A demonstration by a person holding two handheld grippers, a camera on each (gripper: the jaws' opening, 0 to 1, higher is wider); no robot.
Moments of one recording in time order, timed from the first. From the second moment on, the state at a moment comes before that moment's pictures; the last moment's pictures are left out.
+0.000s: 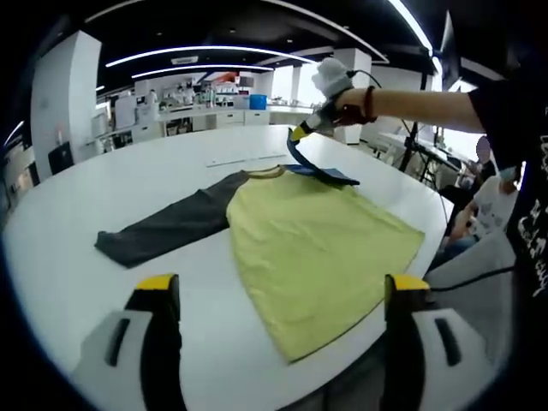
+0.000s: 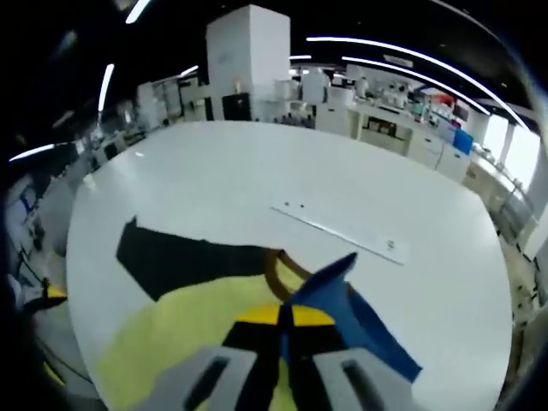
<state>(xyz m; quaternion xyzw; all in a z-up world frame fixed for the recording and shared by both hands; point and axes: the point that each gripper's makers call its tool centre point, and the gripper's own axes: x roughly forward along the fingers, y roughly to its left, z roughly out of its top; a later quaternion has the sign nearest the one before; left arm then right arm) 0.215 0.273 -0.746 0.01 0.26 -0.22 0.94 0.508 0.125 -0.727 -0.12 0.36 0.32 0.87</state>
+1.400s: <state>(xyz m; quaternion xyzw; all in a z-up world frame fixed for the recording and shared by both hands) 0.209 0.278 -0.759 0.01 0.28 -0.21 0.94 0.446 0.215 -0.766 -0.18 0.35 0.41 0.82</state>
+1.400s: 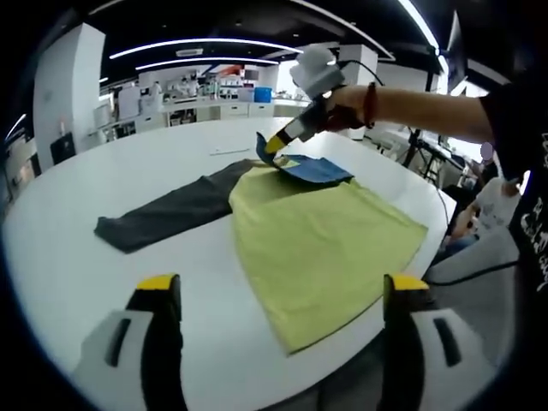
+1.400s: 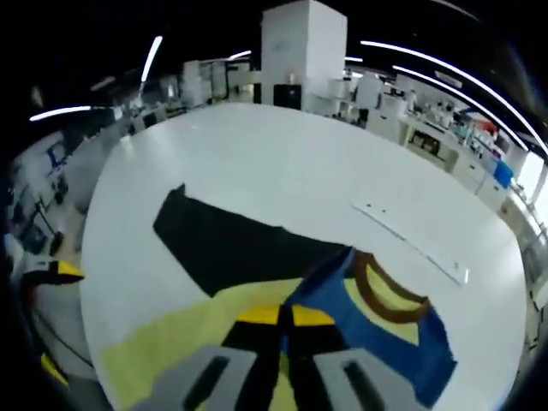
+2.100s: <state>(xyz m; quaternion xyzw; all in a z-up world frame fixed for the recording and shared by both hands) 0.207 0.279 -0.759 0.01 0.28 -0.21 0.94 0.435 0.246 -0.794 -0.12 0.37 0.42 0.82</state>
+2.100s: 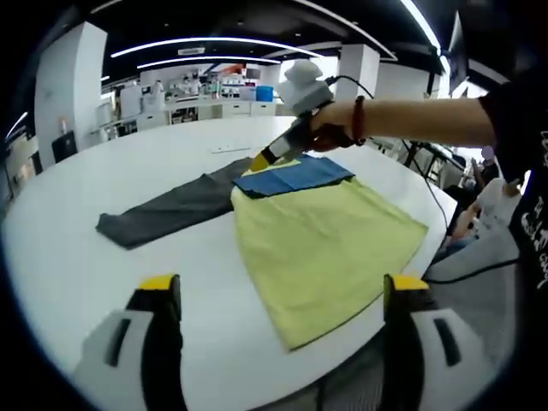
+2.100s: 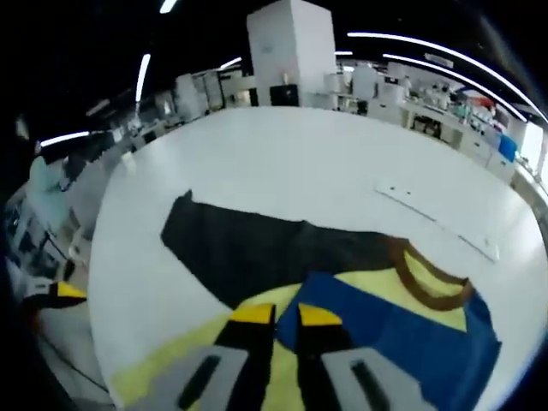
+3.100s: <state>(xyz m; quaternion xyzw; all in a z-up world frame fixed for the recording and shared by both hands) 0.219 0.278 -0.752 0.02 0.27 -0.22 0.94 0.455 0.123 -0.761 -0.13 0.30 0.36 0.87</state>
